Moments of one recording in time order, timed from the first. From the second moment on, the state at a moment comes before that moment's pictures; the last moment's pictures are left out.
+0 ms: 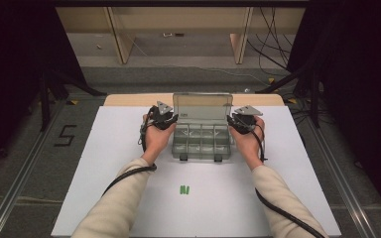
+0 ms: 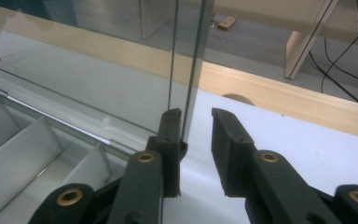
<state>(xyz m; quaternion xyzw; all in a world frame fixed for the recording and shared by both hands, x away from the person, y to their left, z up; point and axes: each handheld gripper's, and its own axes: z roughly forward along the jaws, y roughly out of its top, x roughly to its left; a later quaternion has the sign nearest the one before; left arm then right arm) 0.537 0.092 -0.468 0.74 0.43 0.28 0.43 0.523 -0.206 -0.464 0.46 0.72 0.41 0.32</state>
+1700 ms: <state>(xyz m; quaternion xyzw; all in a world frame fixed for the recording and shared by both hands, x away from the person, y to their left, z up) 0.438 0.114 -0.440 0.77 0.40 0.20 0.46 0.476 -0.217 -0.445 0.49 0.73 0.41 0.25</state>
